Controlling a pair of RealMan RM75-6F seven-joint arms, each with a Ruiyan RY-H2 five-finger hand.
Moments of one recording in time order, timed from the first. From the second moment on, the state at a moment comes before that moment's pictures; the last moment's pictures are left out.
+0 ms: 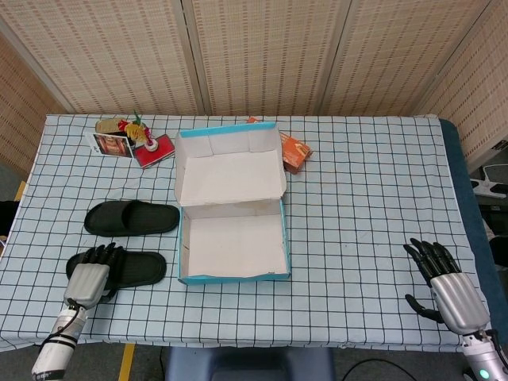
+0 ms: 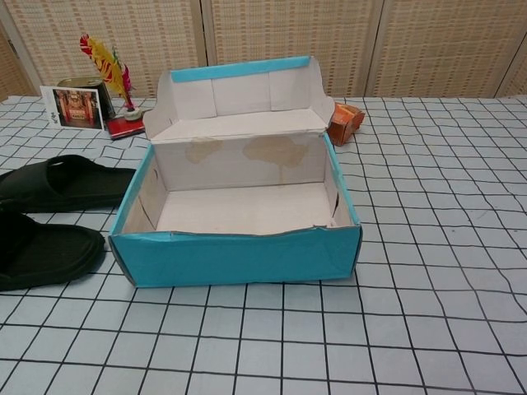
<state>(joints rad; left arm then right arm) -0.30 -1.37 -0.02 -1.54 1.20 1.13 0.46 0.07 -1.05 -0.05 -1.67 -1.69 1.49 0.03</state>
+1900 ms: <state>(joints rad) -0.29 -1.35 -0.10 -1.51 1.34 1.35 0.30 0.06 -1.06 -0.06 -1.68 -1.71 1.50 -0.01</state>
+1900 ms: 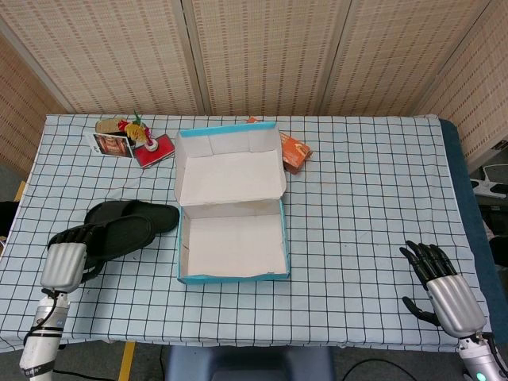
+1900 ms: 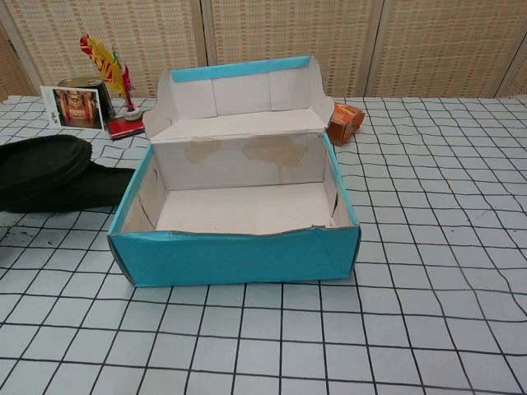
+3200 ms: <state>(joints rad) -0.82 -1.64 -0.29 -1.69 0.93 1.03 0.60 0.09 -1.05 -0.05 -1.67 -1.68 1.45 0.03</state>
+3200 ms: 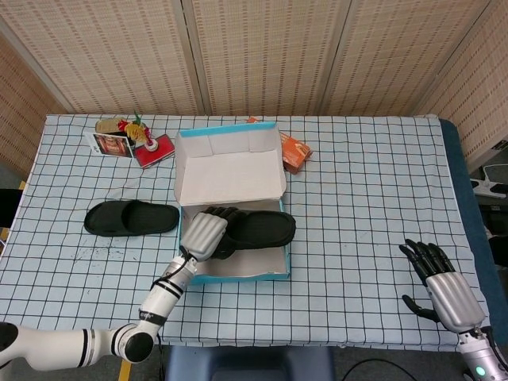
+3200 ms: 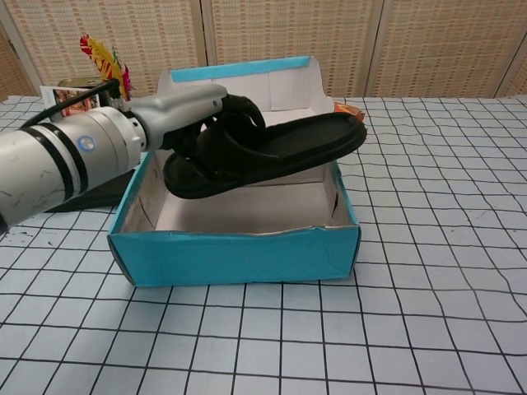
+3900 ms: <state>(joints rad) -0.85 -1.73 -0.22 -1.50 0.92 1.04 0.55 0.09 -1.04 -0.06 -1.68 -1.69 1.44 0.04</state>
